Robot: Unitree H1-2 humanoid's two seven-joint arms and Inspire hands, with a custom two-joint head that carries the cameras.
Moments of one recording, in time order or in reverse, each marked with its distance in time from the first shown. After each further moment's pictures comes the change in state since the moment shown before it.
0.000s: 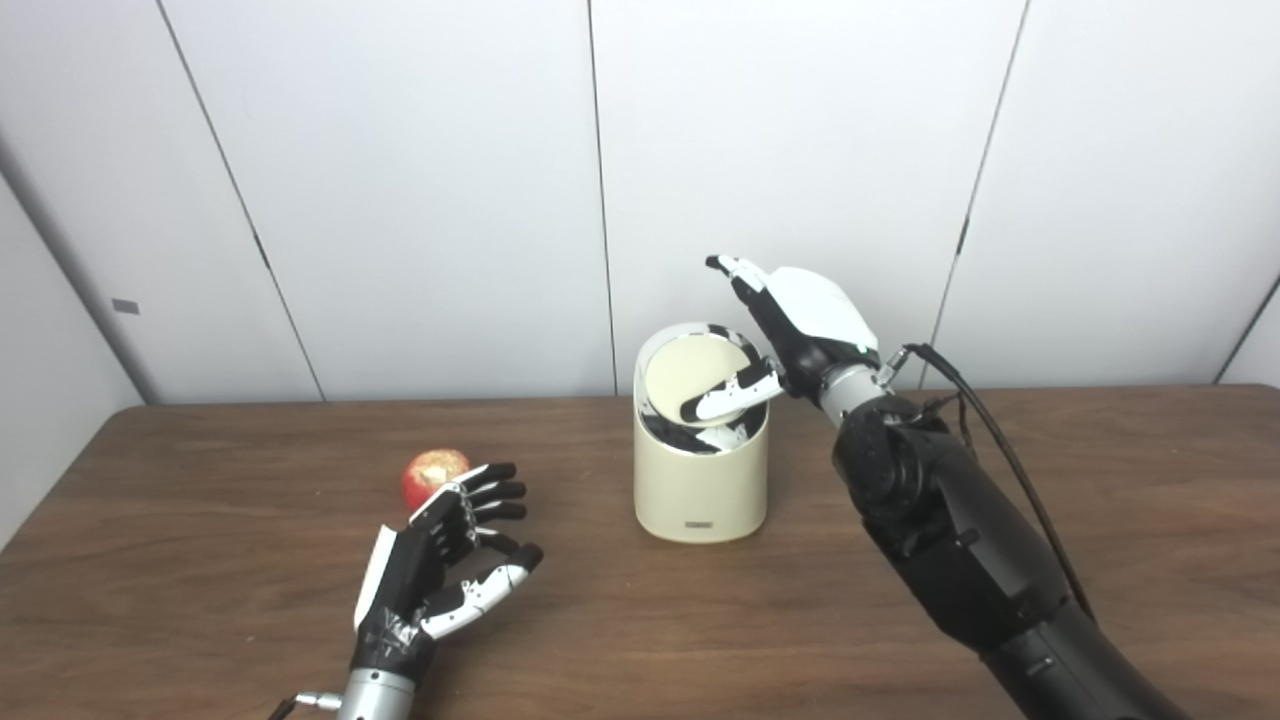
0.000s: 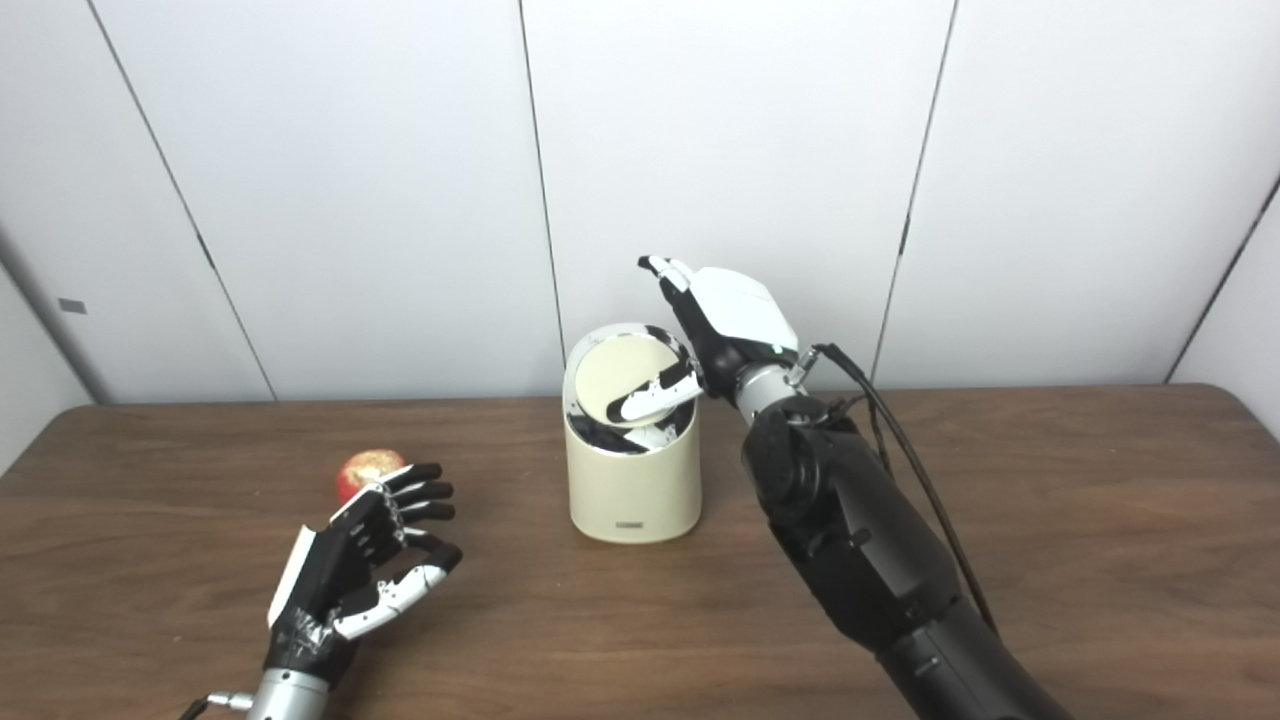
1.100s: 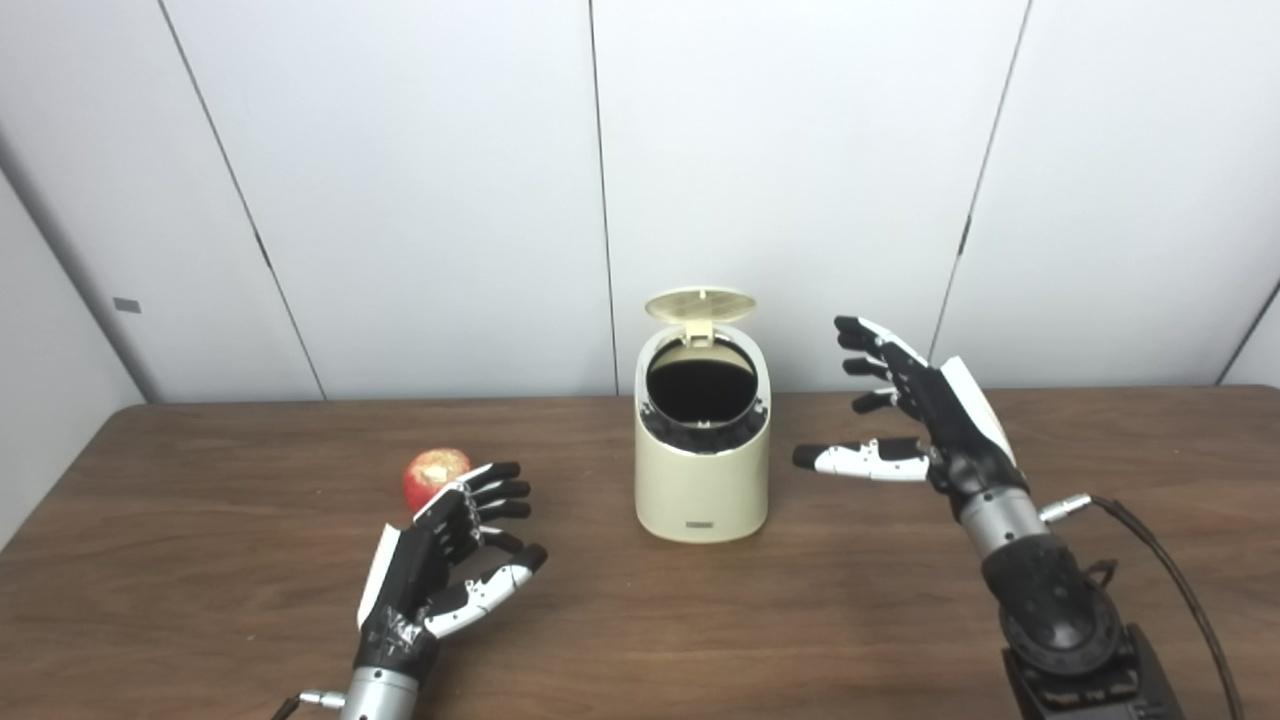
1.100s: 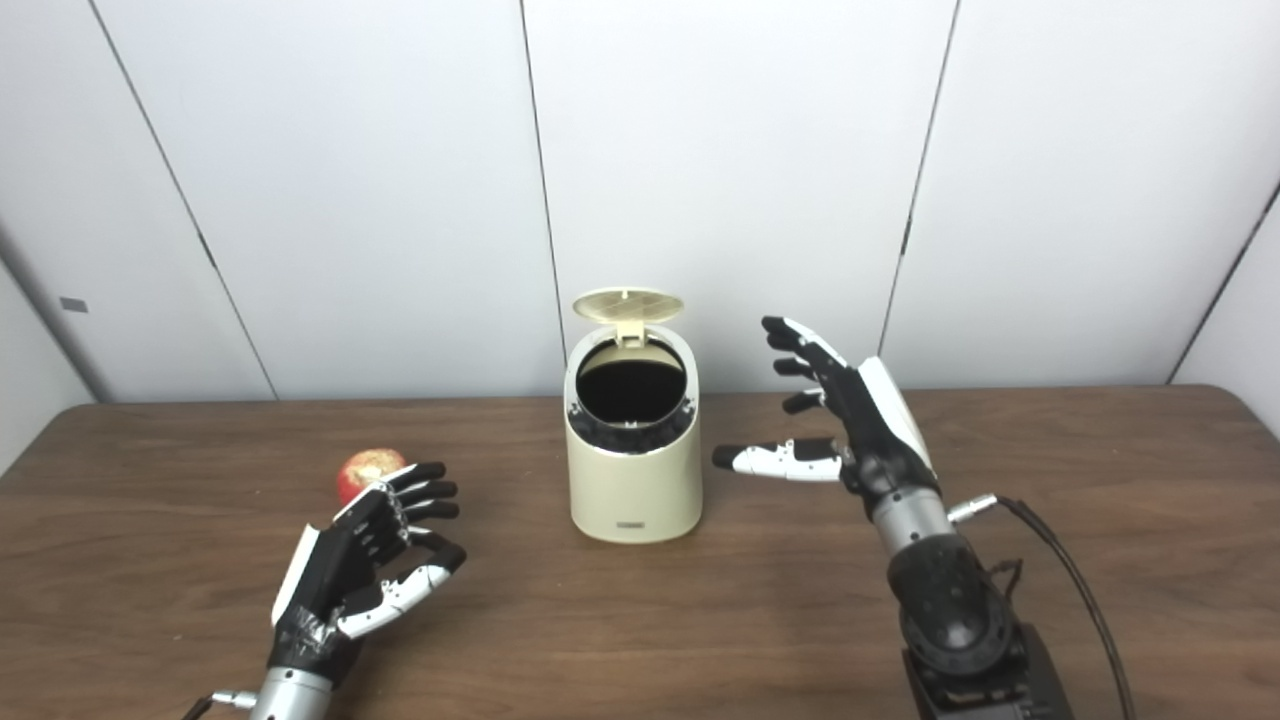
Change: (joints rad) left arm -0.004 -0.001 -0.005 0.003 -0.013 0.000 -0.001; right arm 0.430 0.029 -0.386 -0.260 0.428 -0.214 -0.100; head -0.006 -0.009
